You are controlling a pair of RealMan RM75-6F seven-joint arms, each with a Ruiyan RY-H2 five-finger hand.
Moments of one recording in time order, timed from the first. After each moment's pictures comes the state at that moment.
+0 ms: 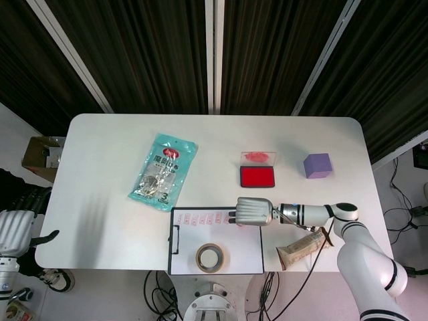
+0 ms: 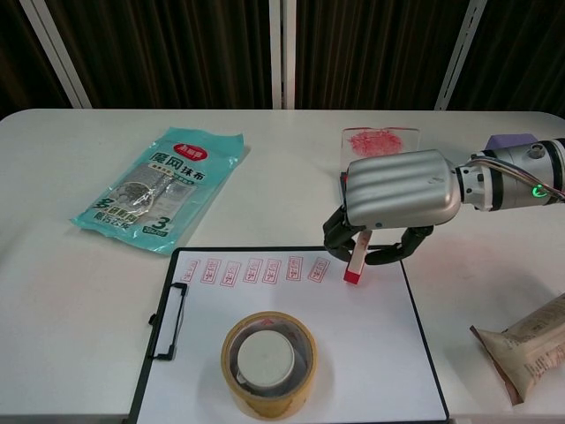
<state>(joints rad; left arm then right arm) -0.07 -1.14 -0.02 -1.53 1.49 1.47 -0.01 0.96 -1.85 -0.35 -0.33 -2.11 1.44 0.56</state>
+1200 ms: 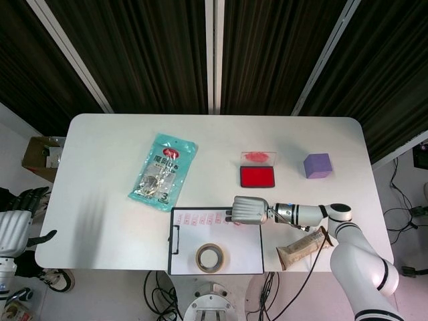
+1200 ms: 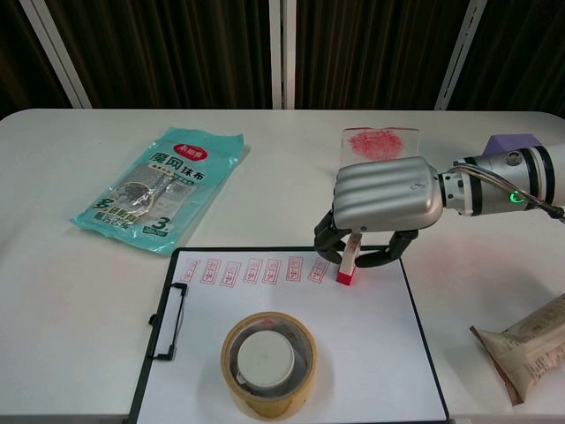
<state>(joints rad) -0.07 -1.14 -0.02 -1.51 1.49 1.47 -0.03 0.97 -1.89 -0.39 -0.30 -2.06 1.39 0.59</state>
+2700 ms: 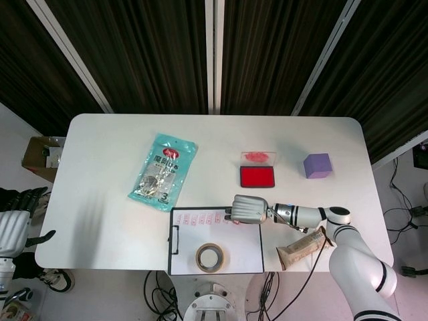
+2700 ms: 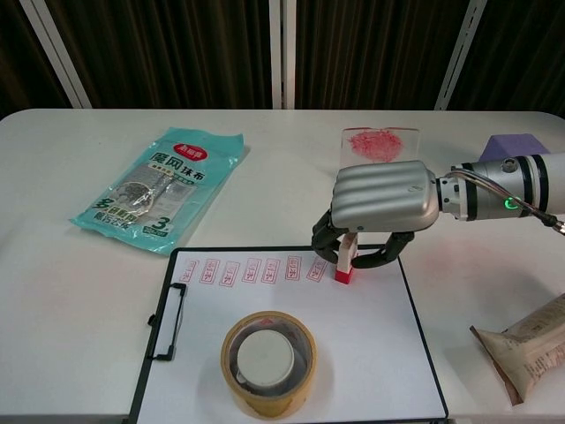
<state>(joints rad) -0.07 -1.13 -0.02 -1.51 1.48 1.46 -0.03 0.96 -1.91 -0.38 -0.29 -2.01 1.38 0.59</state>
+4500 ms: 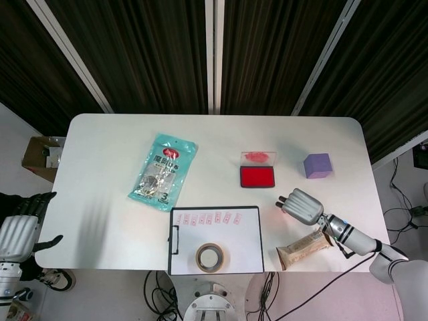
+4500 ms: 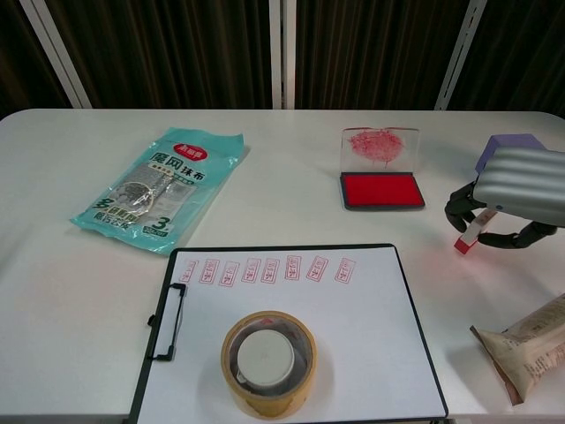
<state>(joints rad) -0.06 -1.15 0.00 -1.52 1.53 1.49 -0.03 0.66 -1.60 -0.28 -0.71 -1.85 1.29 0.16</state>
